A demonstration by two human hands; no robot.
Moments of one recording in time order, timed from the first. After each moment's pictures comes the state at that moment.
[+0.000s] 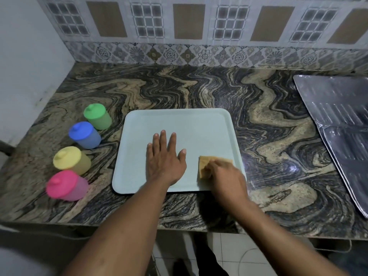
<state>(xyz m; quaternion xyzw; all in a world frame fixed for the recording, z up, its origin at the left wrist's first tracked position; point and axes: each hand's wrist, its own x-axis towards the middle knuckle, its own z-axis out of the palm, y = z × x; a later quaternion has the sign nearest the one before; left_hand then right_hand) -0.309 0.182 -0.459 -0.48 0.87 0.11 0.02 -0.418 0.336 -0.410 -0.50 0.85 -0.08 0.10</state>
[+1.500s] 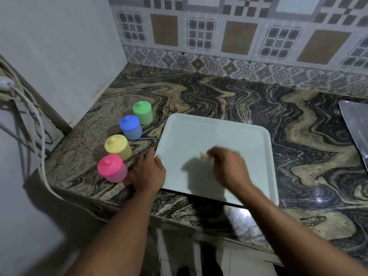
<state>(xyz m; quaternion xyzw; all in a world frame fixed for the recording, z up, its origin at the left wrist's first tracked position) -0.187 0.163 -0.443 -0.67 0.72 0.12 -0.14 -0.387 0.261 -0.387 -0.54 0.80 -0.23 0.12</state>
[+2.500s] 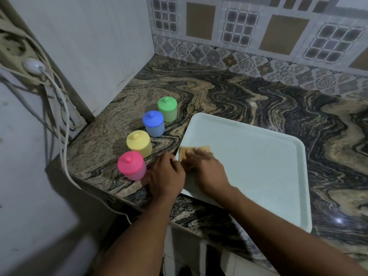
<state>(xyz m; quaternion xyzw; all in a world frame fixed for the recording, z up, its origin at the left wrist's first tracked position) -0.183 0.164 -0.454 -0.69 0.65 0.18 -0.25 -0.320 0.192 -0.443 -0.72 0.65 -0.20 0.12</state>
